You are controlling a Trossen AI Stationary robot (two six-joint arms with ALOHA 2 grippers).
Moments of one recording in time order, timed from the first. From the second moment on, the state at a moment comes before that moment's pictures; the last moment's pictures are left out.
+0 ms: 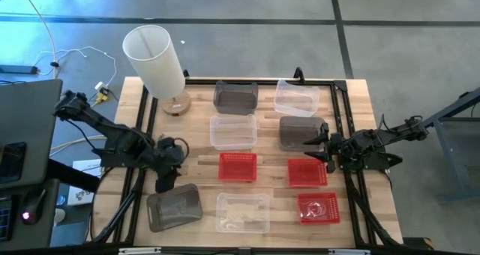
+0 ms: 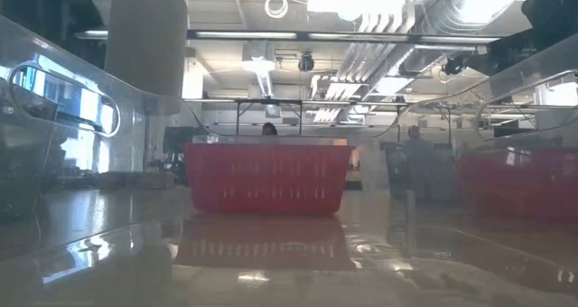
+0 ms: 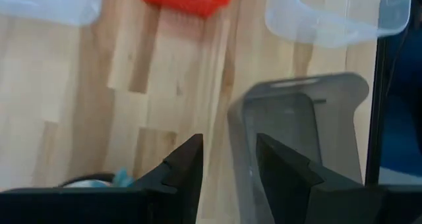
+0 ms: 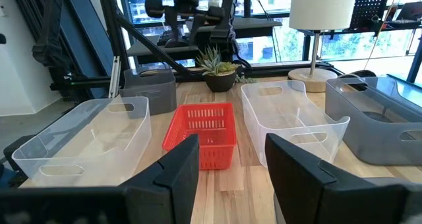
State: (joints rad) left arm -0.42 1.07 0.93 -1.00 -0.12 -0.70; right arm 0.31 0.01 0.07 -0.12 0.28 0.08
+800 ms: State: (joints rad) left arm -0.63 1.29 0.93 -1.02 0.02 -1.01; right arm 0.31 0.01 0.07 -0.12 0.28 0.08
